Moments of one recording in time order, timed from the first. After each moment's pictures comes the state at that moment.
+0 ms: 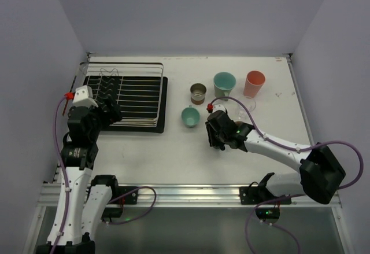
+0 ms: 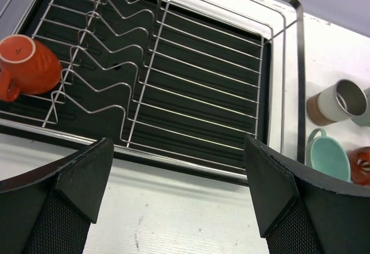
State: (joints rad) left arm 0.01 0.61 0.75 -0.48 -0.04 -0.32; right arm 0.80 1.31 0.75 -0.42 0.21 0.48
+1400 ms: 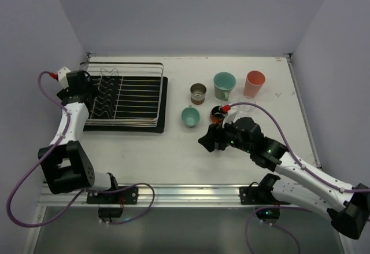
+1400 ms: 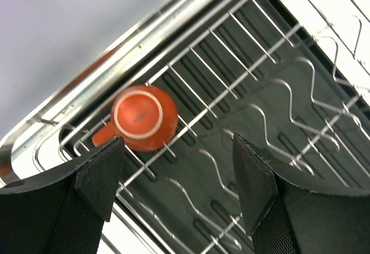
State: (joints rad) left arm 0.25 1.39 1.03 -0.34 -0.37 -0.47; right arm 0.83 0.83 0.63 -0.24 -0.06 0.44
